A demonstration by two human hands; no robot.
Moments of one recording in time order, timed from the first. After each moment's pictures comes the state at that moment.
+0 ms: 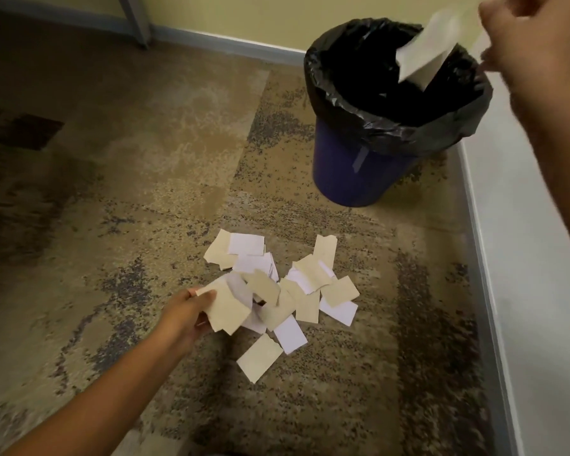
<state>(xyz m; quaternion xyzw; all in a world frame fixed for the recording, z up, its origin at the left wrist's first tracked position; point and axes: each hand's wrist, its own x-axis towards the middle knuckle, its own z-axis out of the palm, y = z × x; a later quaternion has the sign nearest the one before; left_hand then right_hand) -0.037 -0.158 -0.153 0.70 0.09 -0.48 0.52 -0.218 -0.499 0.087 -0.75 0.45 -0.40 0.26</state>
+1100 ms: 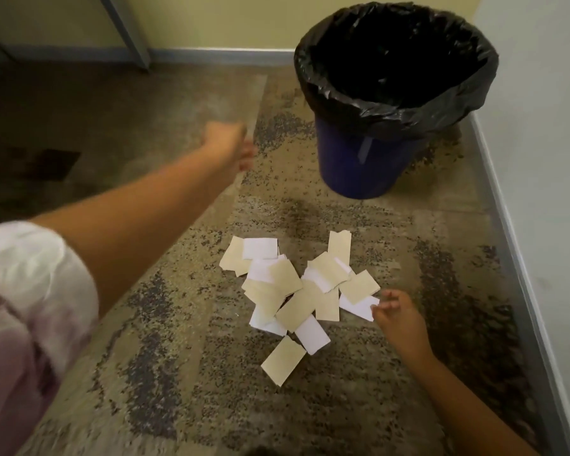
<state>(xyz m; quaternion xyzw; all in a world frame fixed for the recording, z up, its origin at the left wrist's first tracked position) 0.005 -0.338 0.003 0.77 -0.11 -0.37 0.52 -0.298 -0.307 -0.194 -0.60 0.64 -0.13 0.46</state>
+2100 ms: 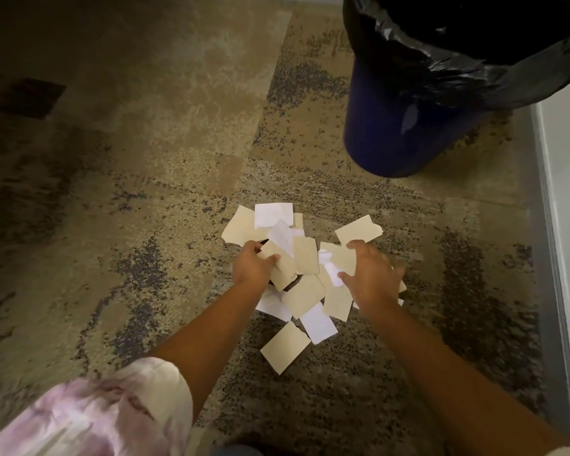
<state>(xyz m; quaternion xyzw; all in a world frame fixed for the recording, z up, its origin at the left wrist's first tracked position) -0.044 -0.245 -0.226 0.87 -0.07 -0.37 0.32 -0.207 -0.335 -0.226 -0.82 0.55 0.07 0.15</state>
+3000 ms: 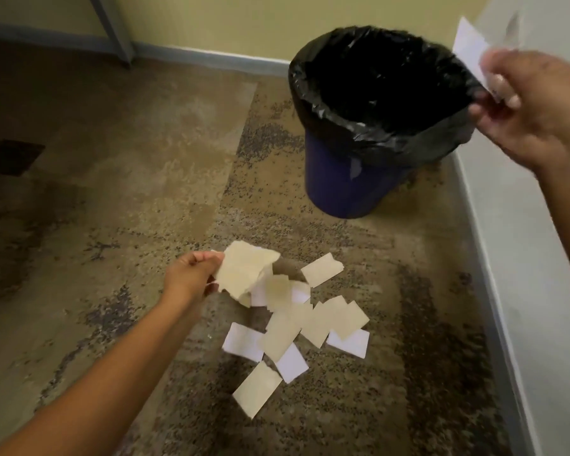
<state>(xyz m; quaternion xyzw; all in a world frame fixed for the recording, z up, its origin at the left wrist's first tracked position) -0.011 -0.239 -0.127 0.74 0.00 -0.40 0.54 -0.235 -0.490 0.069 -0.54 0.46 -0.42 0.56</state>
